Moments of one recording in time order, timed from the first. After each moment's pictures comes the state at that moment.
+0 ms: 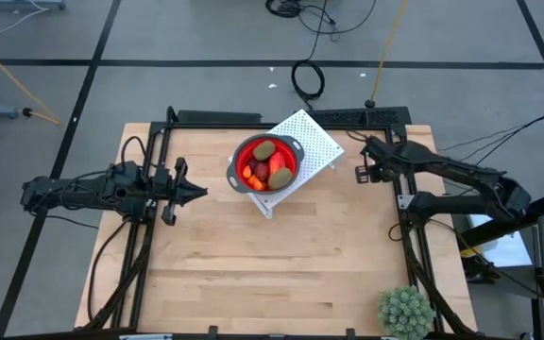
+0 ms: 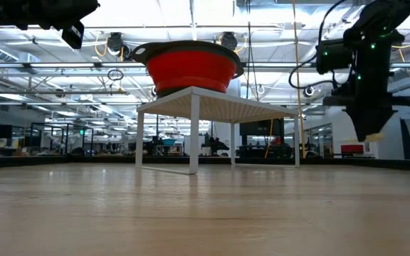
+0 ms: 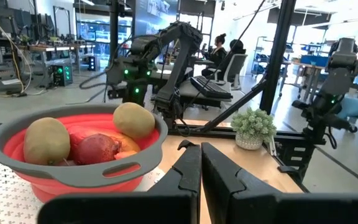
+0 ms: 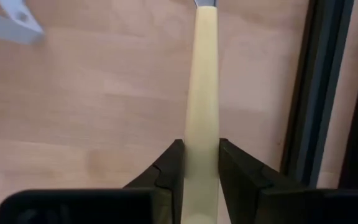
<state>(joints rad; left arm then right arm) 0.03 0.40 0.35 0.10 0.11 -0.09 -0.67 1.07 0.65 -0.99 0.18 0.77</state>
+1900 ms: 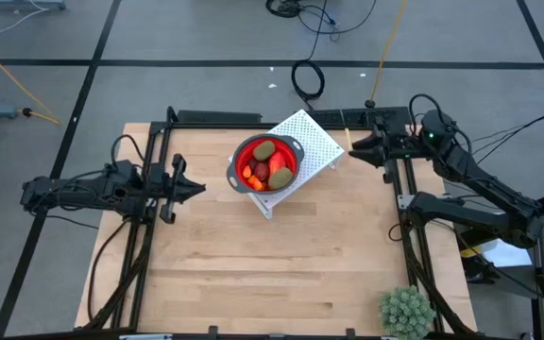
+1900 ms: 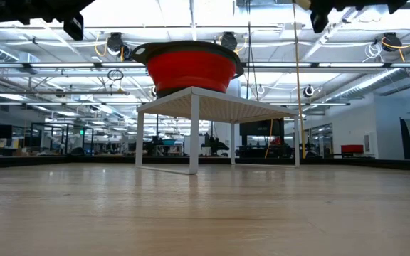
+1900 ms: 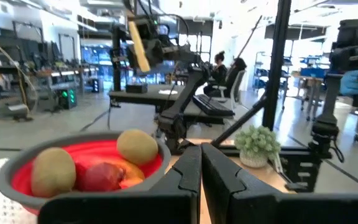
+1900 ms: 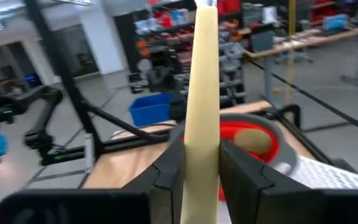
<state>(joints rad) 0.03 0.40 0.35 0.19 0.10 -0.05 -0.67 0.71 0.81 -0.13 -0.69 0.19</state>
